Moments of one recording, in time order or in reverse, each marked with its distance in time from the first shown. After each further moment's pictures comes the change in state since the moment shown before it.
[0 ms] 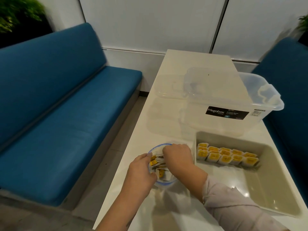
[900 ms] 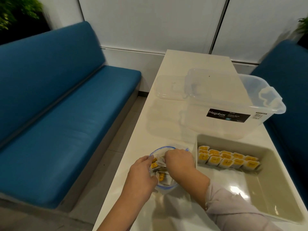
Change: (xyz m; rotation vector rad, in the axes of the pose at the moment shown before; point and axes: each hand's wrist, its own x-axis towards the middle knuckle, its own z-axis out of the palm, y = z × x) left_hand 0.007 -0.002 0.002 -0.008 -0.017 0.018; right_hand 0.007 0.003 0.015 0.047 -0.069 0.079
